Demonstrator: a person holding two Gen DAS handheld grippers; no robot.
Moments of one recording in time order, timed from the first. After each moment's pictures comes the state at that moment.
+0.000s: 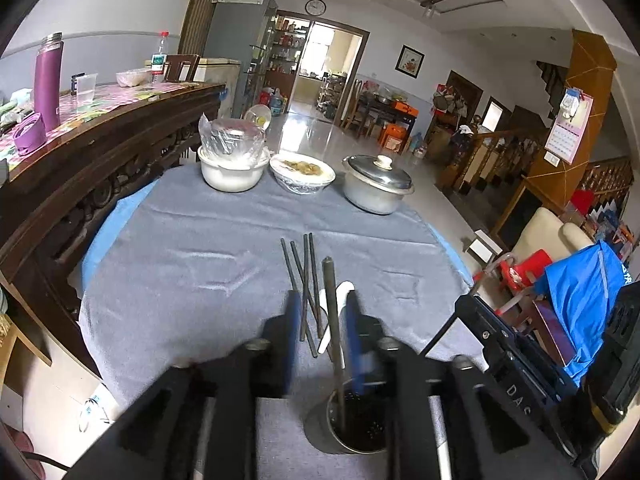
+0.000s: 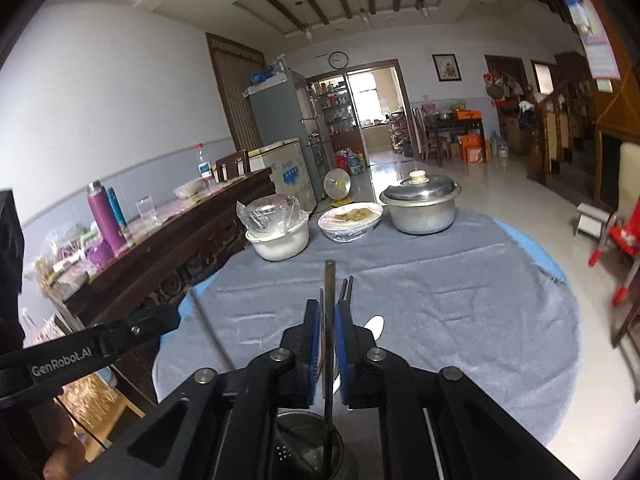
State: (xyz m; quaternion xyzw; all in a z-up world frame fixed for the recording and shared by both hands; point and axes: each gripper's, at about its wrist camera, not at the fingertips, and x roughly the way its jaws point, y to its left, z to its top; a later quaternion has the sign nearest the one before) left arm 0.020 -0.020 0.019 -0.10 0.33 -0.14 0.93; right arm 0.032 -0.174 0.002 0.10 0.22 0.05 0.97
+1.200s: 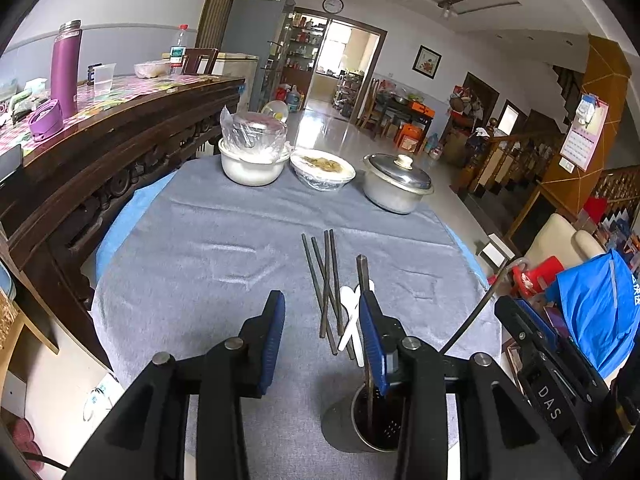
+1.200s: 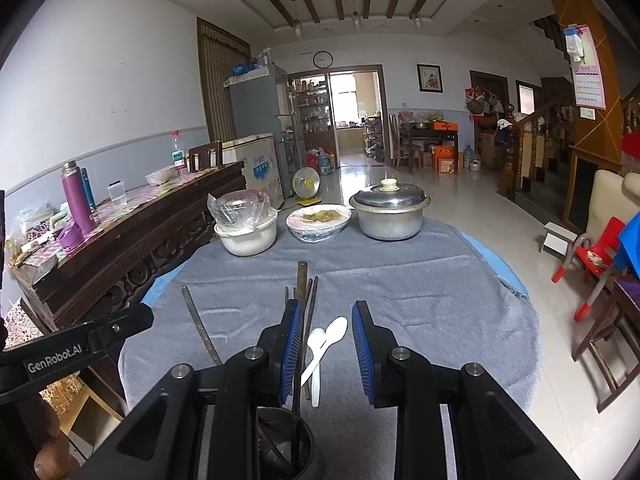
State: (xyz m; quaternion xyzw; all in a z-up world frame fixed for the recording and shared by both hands) left arm 0.025 -0.004 0.011 -0.11 0.34 -0.11 0.93; right arm 0.025 -0.170 0.014 0.06 0.23 -0.02 0.97
